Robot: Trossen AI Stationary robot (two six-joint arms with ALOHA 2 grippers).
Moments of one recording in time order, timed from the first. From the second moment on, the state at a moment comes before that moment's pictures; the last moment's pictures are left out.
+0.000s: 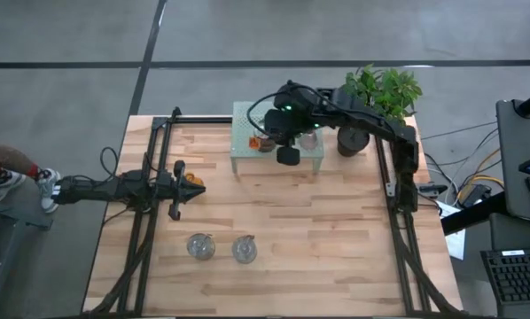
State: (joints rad) left arm -0.07 0.02 0.01 0.03 -0.10 -0.11; right arm -0.20 1.94 2.36 -1.25 0.00 -0.25
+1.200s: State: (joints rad) left arm -0.07 0.02 0.01 0.03 -0.11 -0.01; right arm 0.02 1.60 2.01 -0.99 0.00 -0.16
